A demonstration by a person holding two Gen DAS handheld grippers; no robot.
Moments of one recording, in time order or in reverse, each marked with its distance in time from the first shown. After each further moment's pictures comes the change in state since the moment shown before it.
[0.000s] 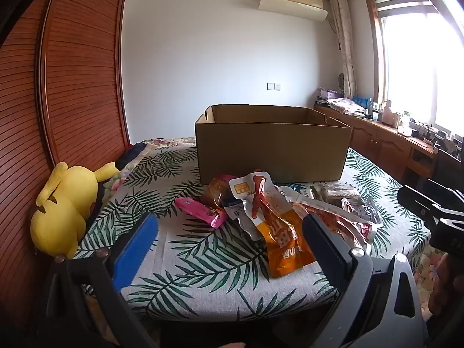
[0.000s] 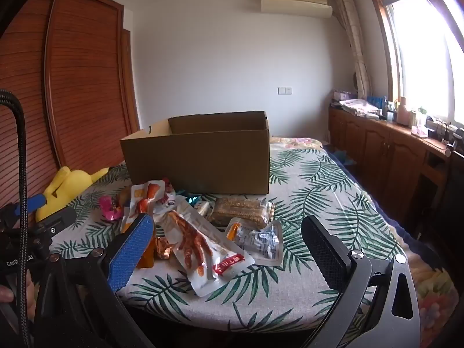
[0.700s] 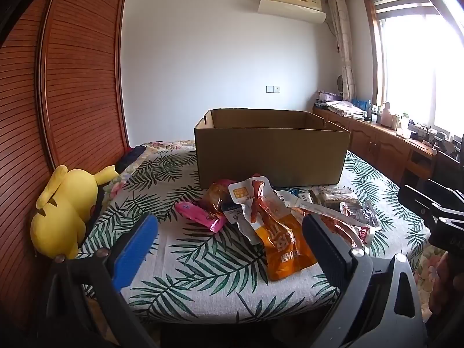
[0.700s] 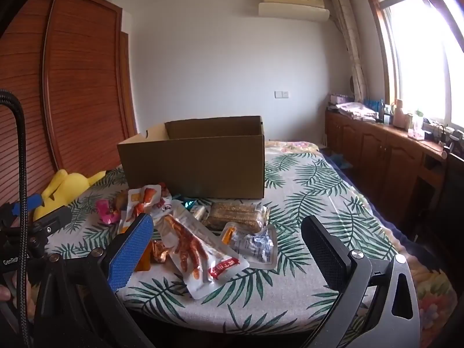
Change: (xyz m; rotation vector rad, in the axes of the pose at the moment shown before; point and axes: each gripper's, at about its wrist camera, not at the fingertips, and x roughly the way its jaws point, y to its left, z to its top) left arm -0.004 0.002 0.008 0.002 -0.014 -0.004; right arm -0.003 -0.003 0.004 -0.002 -0.009 -0.015
